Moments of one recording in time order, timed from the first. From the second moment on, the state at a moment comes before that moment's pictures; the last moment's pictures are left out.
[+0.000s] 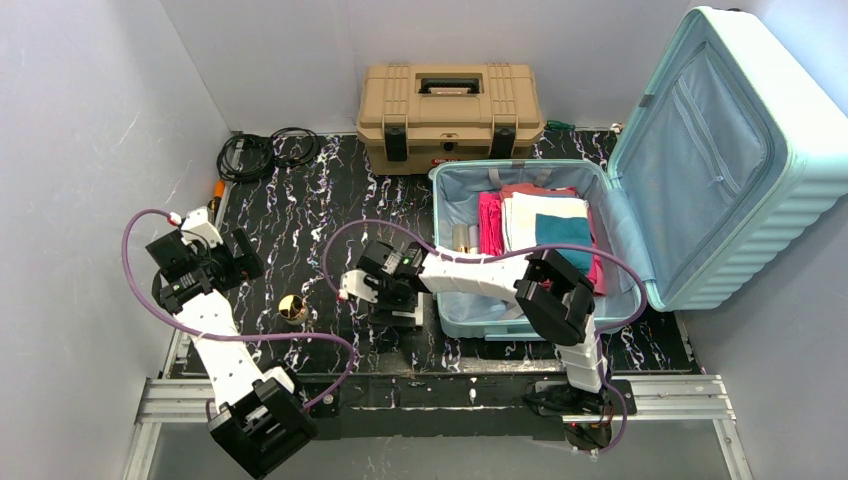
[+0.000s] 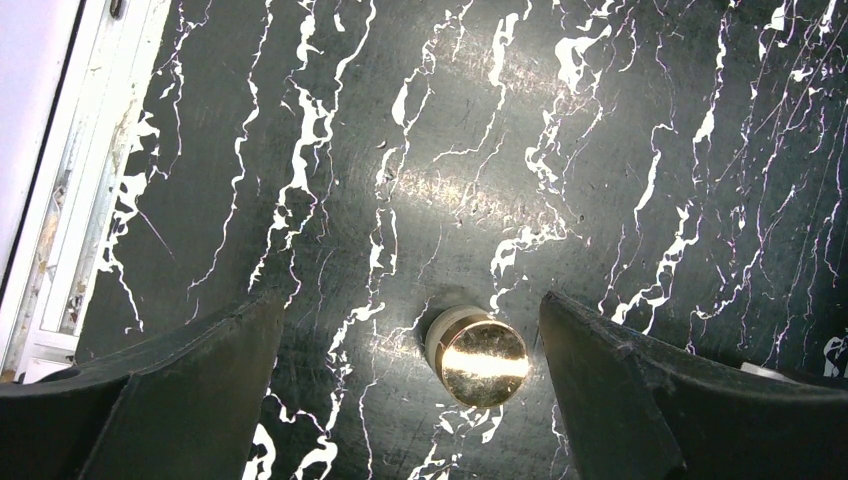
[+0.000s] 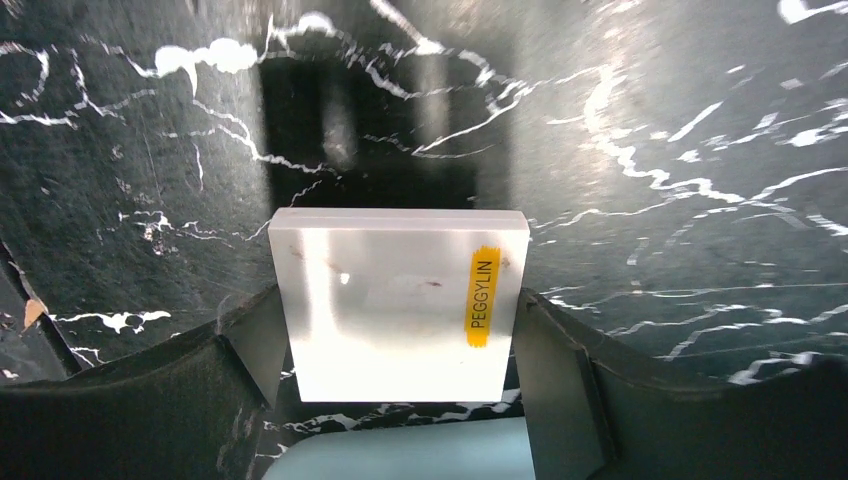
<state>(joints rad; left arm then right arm) 0.65 0.92 0.83 -0.72 0.41 0.14 1.17 2.00 1.49 -0.71 -0.07 -0.44</state>
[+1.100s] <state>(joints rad) 0.68 0.93 0.83 -0.73 0.41 0.13 0.70 1.79 1.80 -0.77 -0.05 -0.86</state>
